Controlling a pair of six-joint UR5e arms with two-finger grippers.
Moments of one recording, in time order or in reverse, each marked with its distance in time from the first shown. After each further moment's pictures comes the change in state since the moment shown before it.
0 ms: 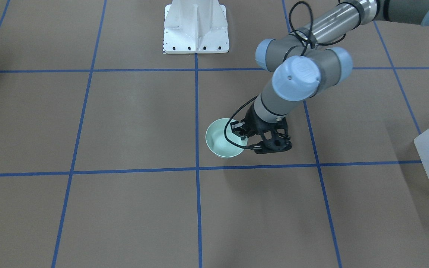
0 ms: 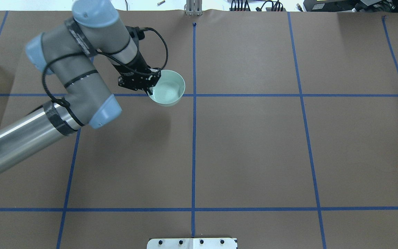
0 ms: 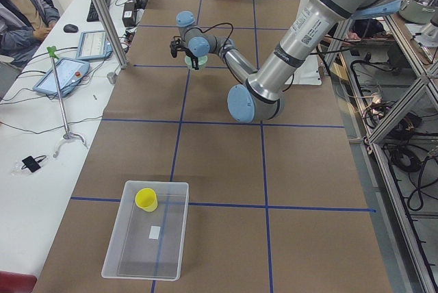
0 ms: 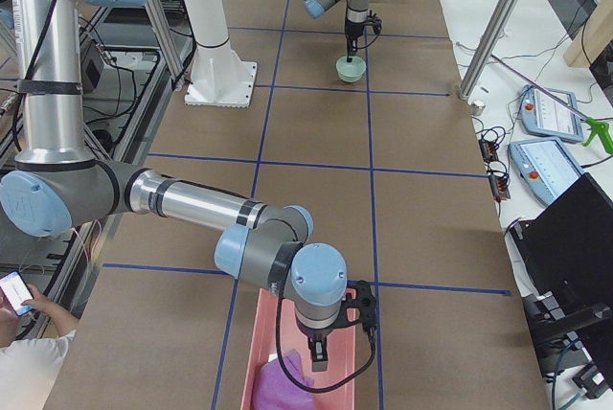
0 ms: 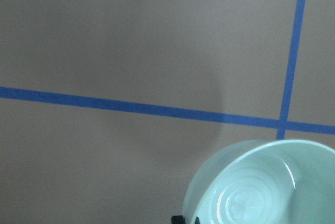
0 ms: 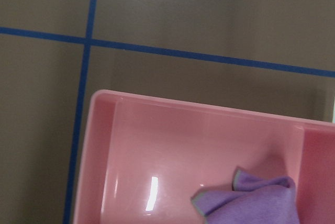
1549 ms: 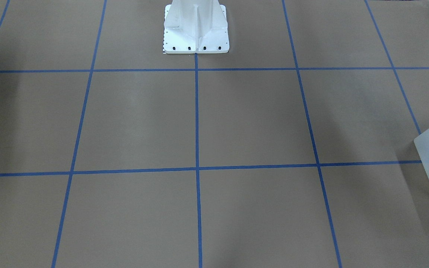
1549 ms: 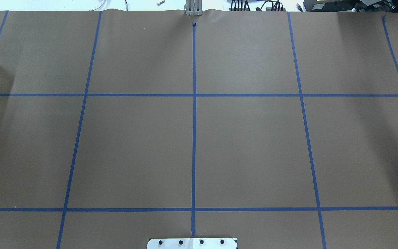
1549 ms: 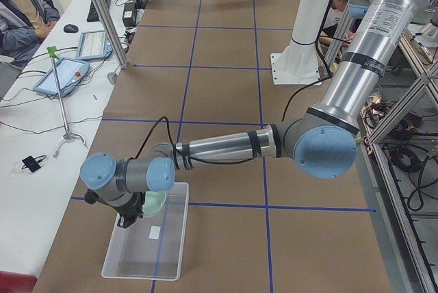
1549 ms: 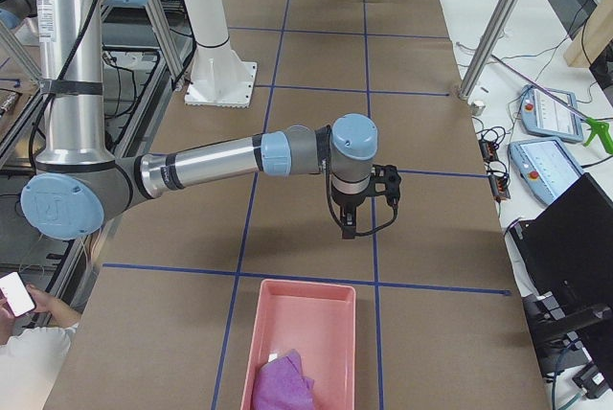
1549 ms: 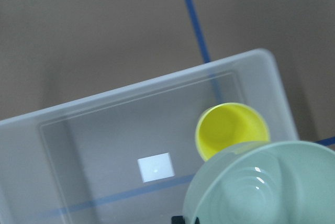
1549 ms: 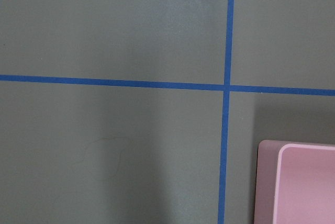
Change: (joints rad) left arm -0.795 0.274 0.747 -0.094 -0.054 1.525; right arm -0.254 -0.001 0.273 -0.007 0.060 0.431
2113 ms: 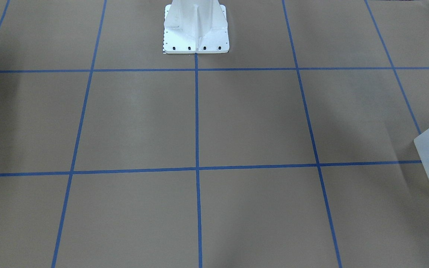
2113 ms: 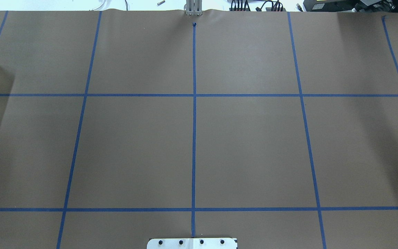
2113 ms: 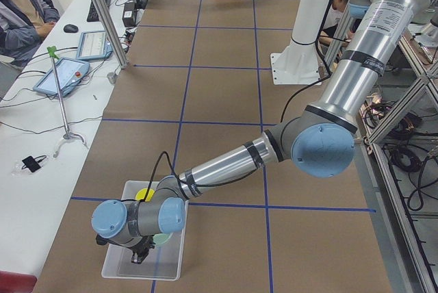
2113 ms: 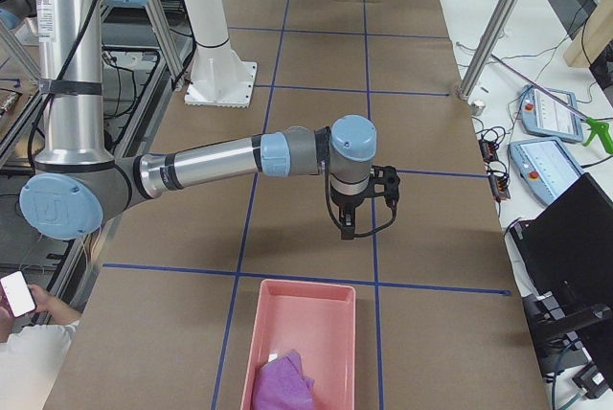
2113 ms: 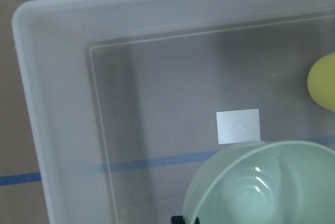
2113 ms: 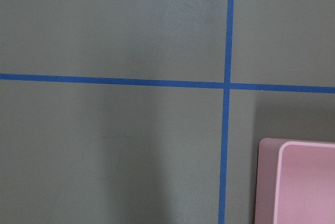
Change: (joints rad) left arm 0.008 -0.023 0.187 -0.153 -0.022 -0.107; right arm -0.001 -0.003 -0.002 0.000 0.004 0.001
